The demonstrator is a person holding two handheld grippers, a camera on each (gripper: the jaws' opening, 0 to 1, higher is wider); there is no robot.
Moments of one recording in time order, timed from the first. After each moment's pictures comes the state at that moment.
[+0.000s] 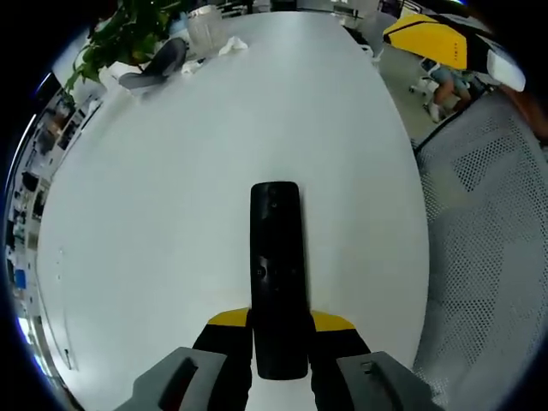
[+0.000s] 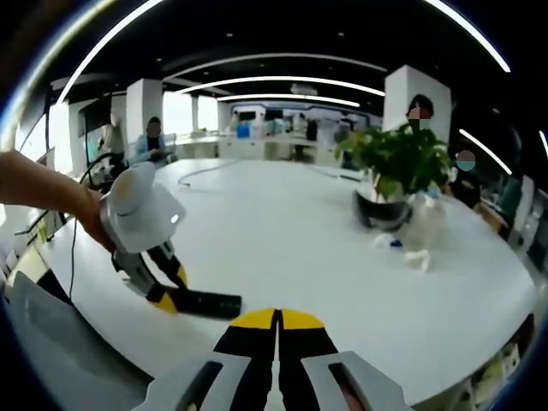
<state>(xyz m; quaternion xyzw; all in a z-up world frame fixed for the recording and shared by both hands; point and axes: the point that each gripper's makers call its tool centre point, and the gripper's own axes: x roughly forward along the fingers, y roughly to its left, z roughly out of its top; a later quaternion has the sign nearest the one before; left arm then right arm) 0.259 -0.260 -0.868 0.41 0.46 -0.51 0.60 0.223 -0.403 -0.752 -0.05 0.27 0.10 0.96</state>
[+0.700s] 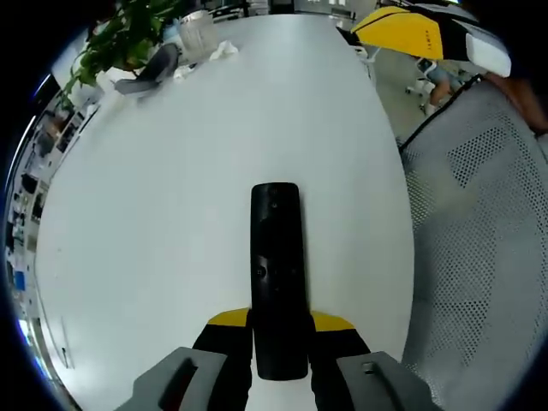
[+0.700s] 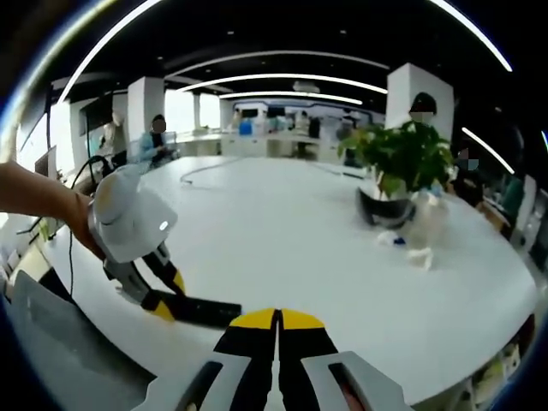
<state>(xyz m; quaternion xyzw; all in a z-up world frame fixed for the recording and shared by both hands) 0.238 -0.262 -0.868 0.40 0.45 -0.52 0.60 0.221 -0.400 -0.755 -0.05 0.28 0.11 0.95</state>
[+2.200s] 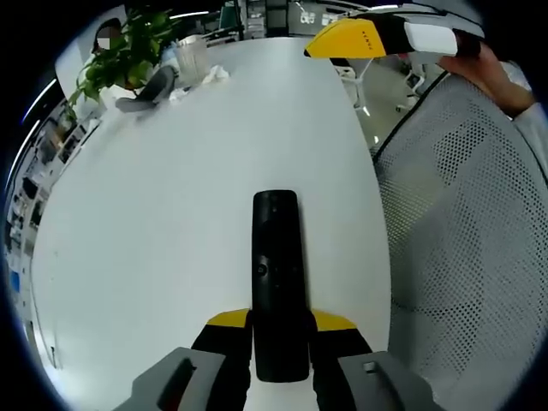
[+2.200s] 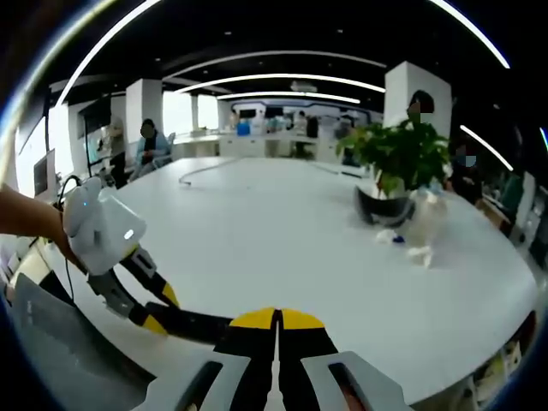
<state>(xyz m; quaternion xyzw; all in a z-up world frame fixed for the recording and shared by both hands) 0.218 -0.265 -0.866 0.36 0.41 -0.55 0.63 0.221 -0.403 -0.754 -0.04 0.27 0.10 0.95</state>
